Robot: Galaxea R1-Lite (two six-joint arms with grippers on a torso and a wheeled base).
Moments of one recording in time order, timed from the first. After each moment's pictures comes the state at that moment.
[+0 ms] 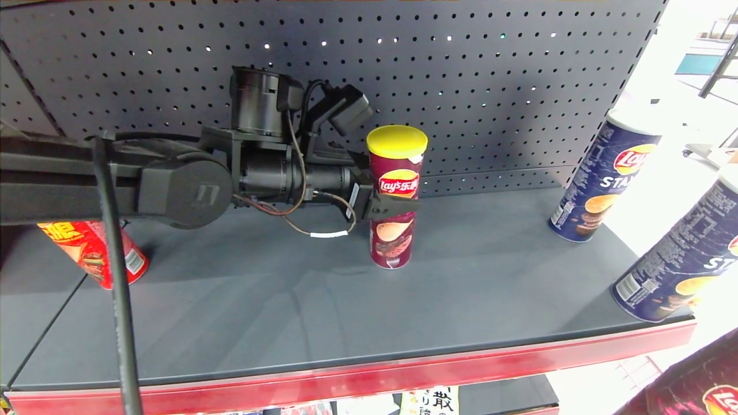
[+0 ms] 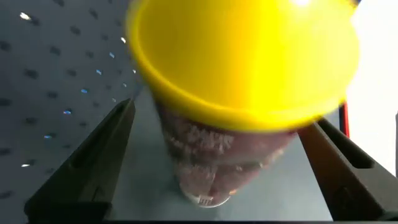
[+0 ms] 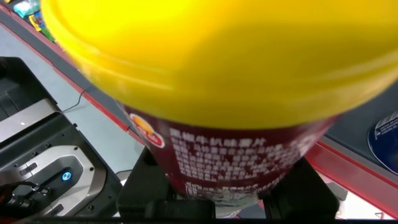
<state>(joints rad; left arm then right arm) -0.55 1.93 -1.43 -0.20 -0.56 0.28 0.34 0.63 -0.36 0.00 0.38 -0.16</state>
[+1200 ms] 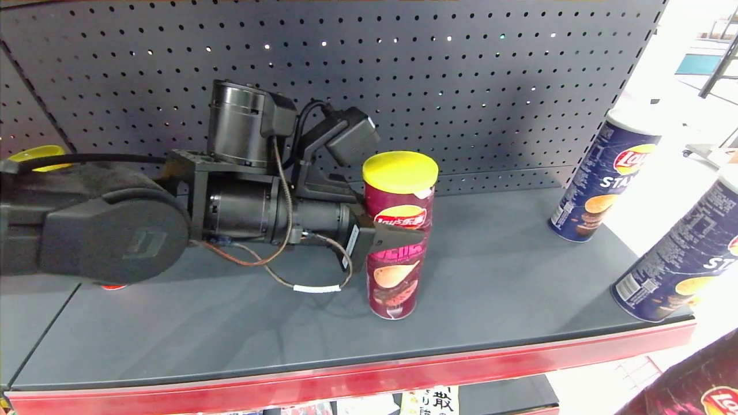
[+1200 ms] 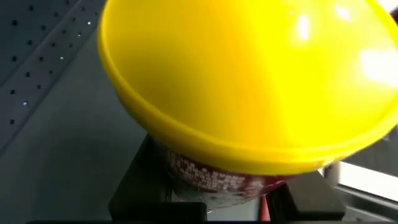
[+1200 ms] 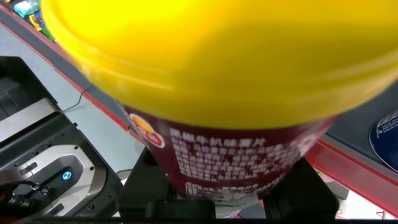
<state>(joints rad) -0.66 1.76 -1.20 -0.19 -0.56 0.20 0.34 0.63 -0.36 0.00 0.38 -0.16</state>
